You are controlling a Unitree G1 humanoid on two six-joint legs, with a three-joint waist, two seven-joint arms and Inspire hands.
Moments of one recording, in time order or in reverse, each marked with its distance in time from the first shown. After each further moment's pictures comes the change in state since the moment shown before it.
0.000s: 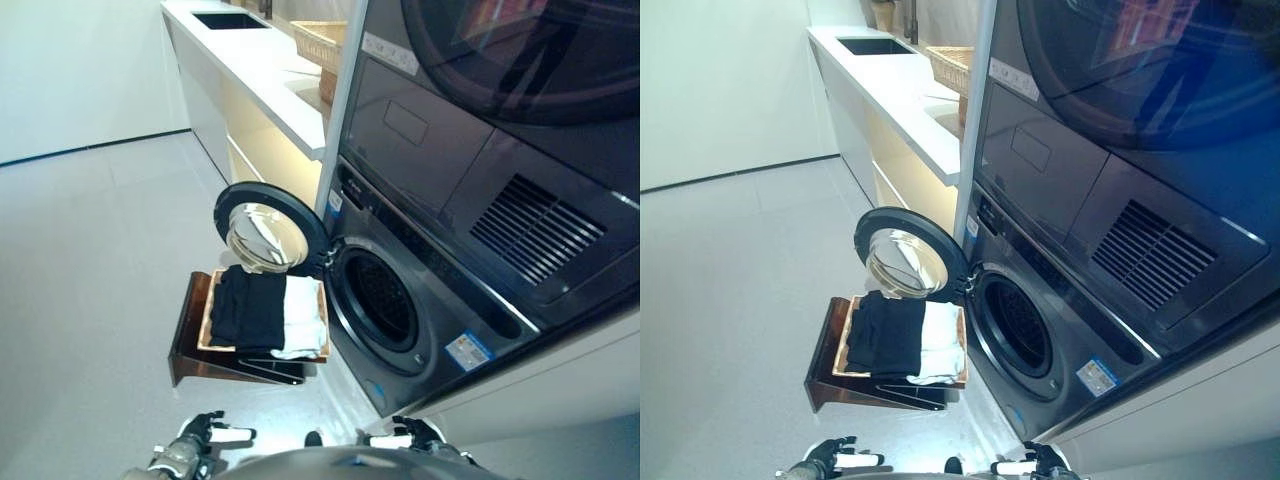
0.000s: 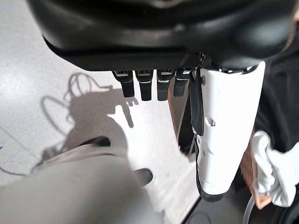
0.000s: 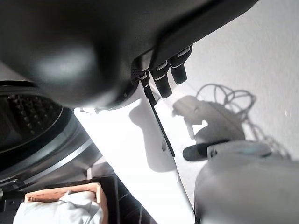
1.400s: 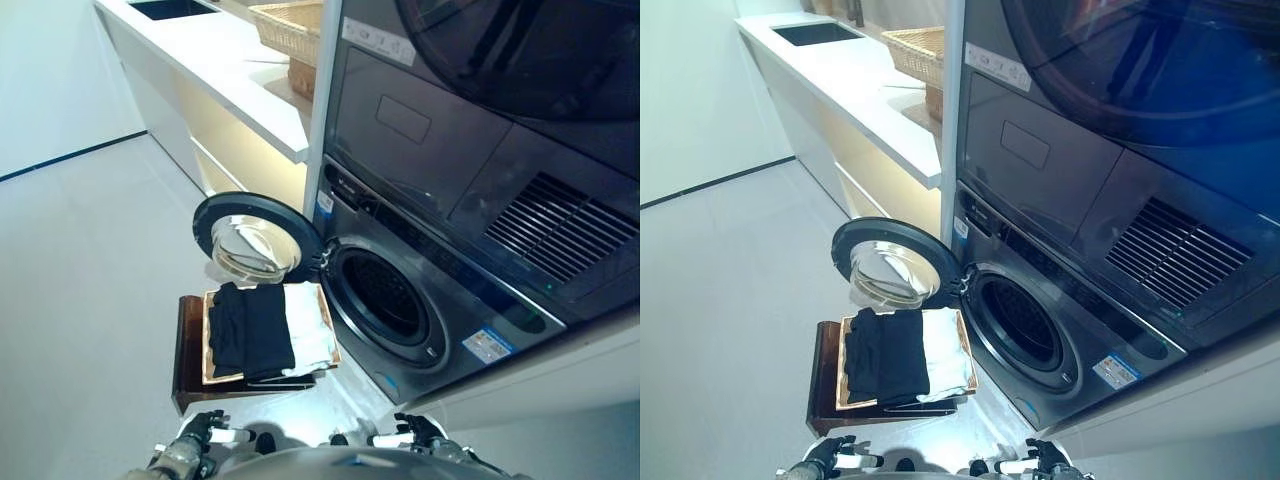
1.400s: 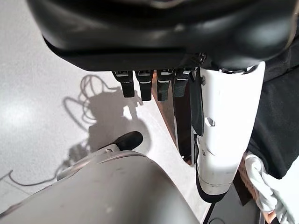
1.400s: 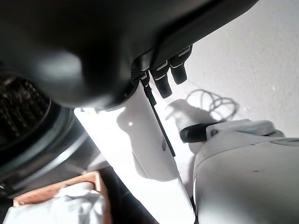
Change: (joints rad) left arm 0.036 -0.045 -0.051 -0.018 0.009 -0.003 0.020; right arm 0.006 -0.023 0.040 0.010 -0.015 0.003 -0.002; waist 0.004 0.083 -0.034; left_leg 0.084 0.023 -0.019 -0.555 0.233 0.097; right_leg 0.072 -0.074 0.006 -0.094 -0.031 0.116
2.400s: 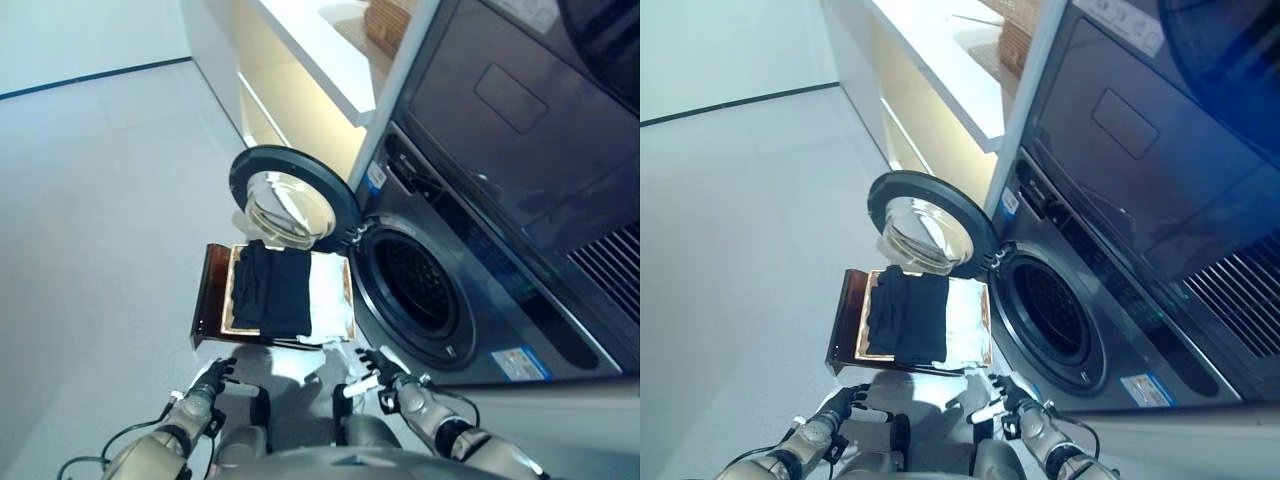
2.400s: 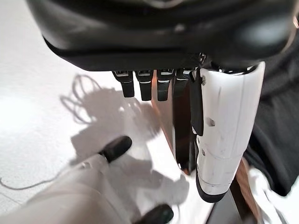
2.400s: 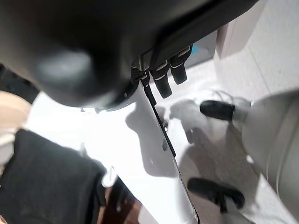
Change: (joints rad) left arm -0.110 0.032 -0.072 -0.063 0.056 -0.018 0.062; right arm -0.160 0.050 0.192 -0.165 -0.120 0.020 -0.043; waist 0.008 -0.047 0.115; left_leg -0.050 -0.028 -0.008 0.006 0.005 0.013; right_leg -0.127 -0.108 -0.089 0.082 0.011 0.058
